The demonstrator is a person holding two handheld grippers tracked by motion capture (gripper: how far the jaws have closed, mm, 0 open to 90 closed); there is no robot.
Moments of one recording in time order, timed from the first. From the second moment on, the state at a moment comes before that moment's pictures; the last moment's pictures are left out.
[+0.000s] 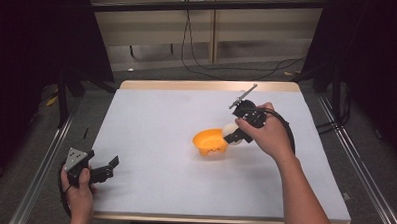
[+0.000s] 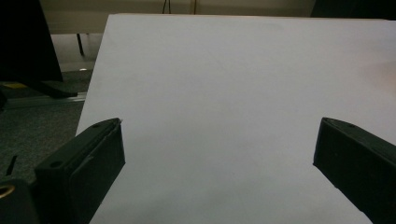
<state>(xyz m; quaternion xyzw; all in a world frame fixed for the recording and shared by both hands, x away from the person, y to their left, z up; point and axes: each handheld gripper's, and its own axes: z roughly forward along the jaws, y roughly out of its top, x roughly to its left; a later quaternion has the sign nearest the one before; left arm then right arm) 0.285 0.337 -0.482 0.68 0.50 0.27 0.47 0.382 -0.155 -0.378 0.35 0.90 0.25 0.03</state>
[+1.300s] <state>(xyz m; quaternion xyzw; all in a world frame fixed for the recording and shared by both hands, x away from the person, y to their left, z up) 0.285 0.338 -0.483 0.68 0.50 0.27 0.47 0.397 -0.106 -0.388 0.34 0.91 0.24 0.03</state>
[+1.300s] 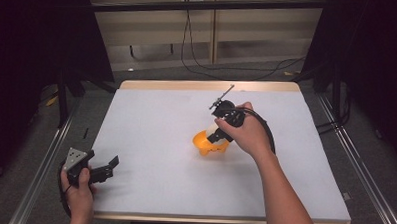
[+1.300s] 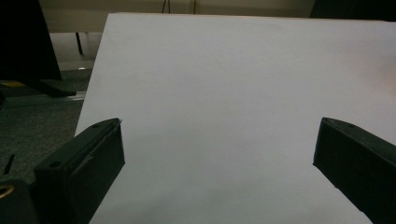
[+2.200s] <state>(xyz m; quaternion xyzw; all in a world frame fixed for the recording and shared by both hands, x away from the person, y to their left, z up) 0.286 0.338 -0.483 0.68 0.50 0.27 0.47 0.398 -0.095 -0.406 0.41 0.89 0.21 0.02</state>
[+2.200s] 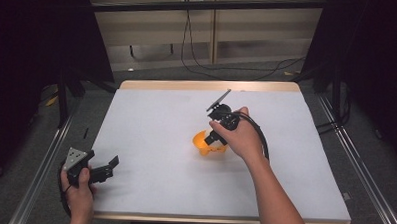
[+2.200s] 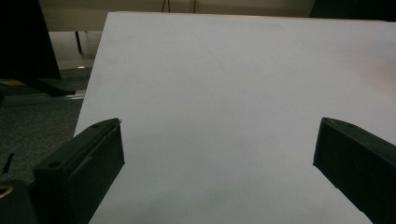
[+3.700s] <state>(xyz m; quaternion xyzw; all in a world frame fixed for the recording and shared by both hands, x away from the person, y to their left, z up) 0.286 0.338 -0.483 0.68 0.50 0.27 0.47 0.361 -0.173 -0.402 0.46 0.83 0.30 0.11</state>
